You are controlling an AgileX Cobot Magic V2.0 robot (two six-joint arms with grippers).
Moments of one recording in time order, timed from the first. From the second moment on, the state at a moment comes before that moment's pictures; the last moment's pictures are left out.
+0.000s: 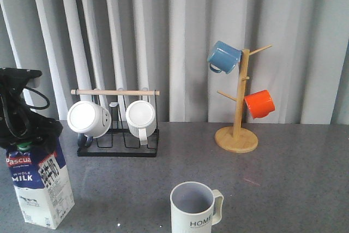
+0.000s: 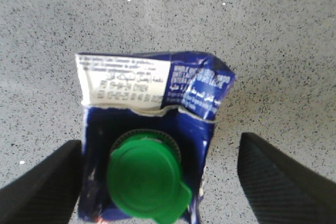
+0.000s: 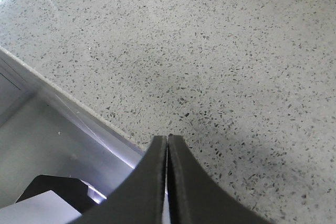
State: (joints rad) left arm -0.07 1.78 -1.85 0.02 1.26 0.01; right arm 0.24 0.61 -0.37 0.45 0.67 -0.48
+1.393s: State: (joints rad) left arm -0.13 1.80 -2.20 -0.36 1.27 0.13; right arm 0.24 0.61 -0.37 0.45 0.67 -0.48
